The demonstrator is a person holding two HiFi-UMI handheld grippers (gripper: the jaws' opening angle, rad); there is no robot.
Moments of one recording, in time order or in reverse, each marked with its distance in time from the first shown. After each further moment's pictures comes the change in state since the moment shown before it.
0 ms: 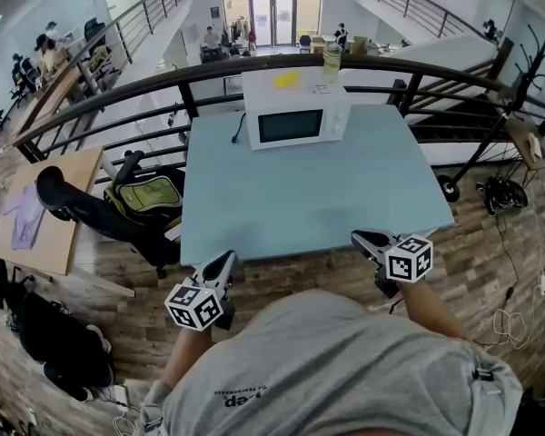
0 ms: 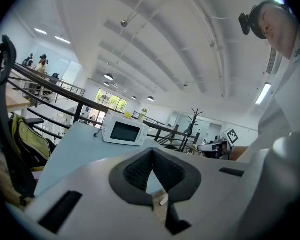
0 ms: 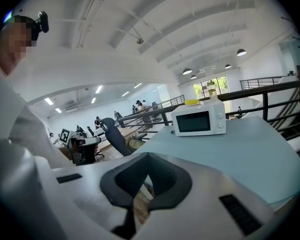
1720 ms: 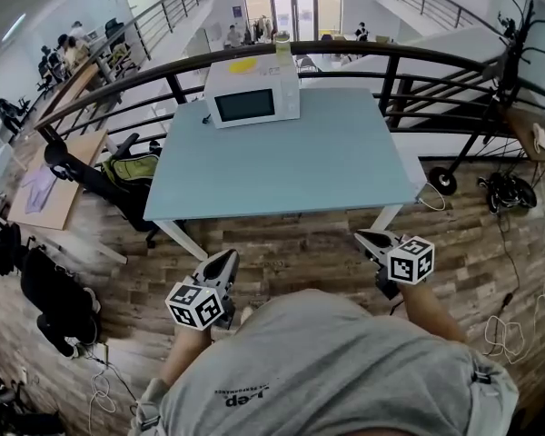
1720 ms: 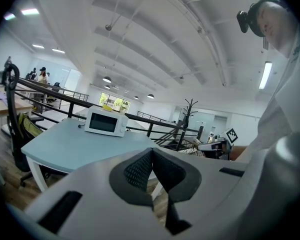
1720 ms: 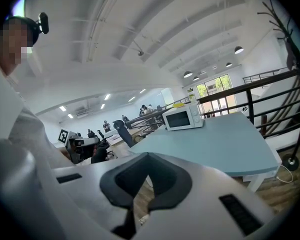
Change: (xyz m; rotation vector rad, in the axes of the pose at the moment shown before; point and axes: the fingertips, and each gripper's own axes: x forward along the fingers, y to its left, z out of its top) left arm 0.042 -0.307 -0.112 0.071 0.010 0.105; right arm -0.274 -0.113 -0.101 0.021 -0.040 0.103
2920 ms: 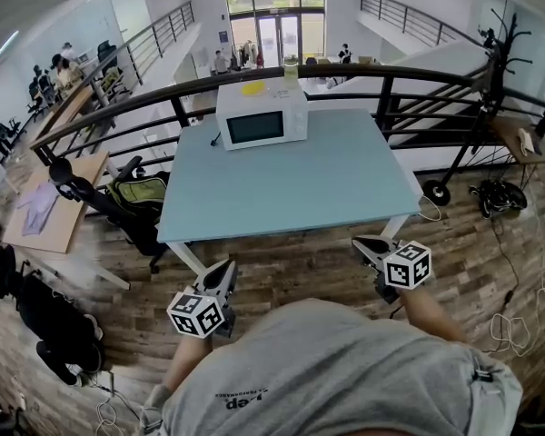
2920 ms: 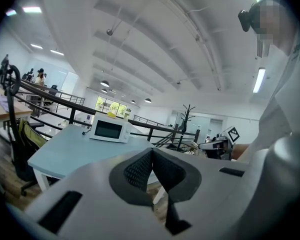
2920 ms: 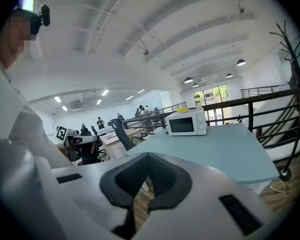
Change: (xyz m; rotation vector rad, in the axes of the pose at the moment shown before) left arm -0.055 0.082 0.028 0.019 -0.048 -0.051; right arm 0.057 0.076 0.023 -0.089 -0.018 -0.091
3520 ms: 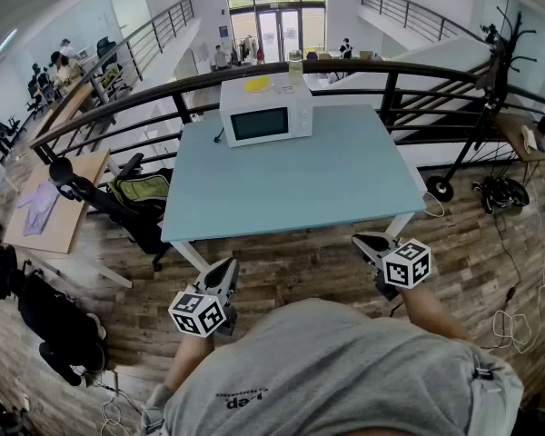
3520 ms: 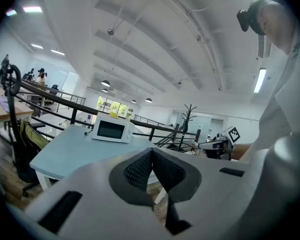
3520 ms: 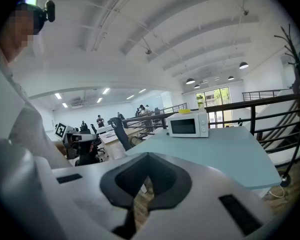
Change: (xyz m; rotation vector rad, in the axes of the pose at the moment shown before) left arm -0.003 0.025 0.003 -0.004 0.002 0.004; right arm 0.027 0.010 0.005 -0.035 -0.005 -0.009
